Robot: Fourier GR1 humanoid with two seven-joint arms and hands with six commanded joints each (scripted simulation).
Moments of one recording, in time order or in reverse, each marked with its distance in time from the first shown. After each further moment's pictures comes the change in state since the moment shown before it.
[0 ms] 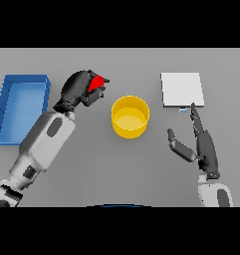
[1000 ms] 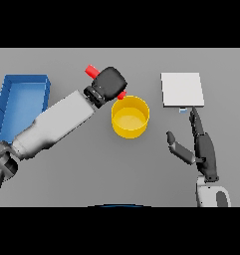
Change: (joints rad) left arm -0.386 0.087 -0.559 0.186 -0.451 -0.308 -0.092; right arm 0.025 0.040 -0.014 0.003 -0.065 0.009 -0.033
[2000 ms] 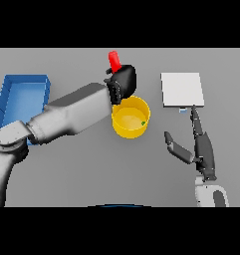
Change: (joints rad) left arm -0.272 -0.067 -0.397 0.182 -0.193 -0.071 -0.162; right arm -0.009 -0.002 0.010 0.020 0.075 -0.052 -0.018
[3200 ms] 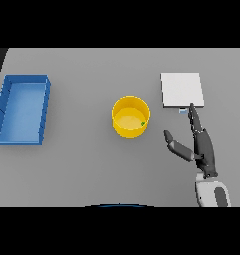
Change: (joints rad) left arm -0.125 0.367 0.629 0.363 0.756 0.263 0.139; right arm -0.035 -0.013 -0.015 0.036 -0.061 0.046 -0.039
